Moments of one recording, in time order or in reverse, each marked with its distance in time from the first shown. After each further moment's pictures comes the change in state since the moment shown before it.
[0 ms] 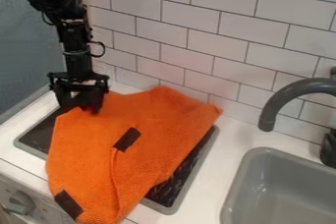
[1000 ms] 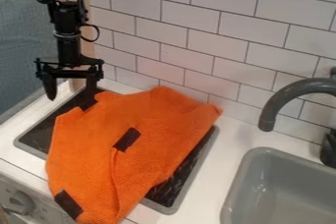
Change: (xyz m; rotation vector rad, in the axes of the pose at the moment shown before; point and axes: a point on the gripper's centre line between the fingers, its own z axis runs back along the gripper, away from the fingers) arm -0.018 0.003 0.037 0.061 -0.029 0.187
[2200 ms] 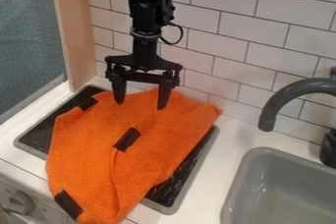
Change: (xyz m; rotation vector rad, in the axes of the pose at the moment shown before) arm -0.079 -0.109 0.041 -0.012 -0.077 -0.177
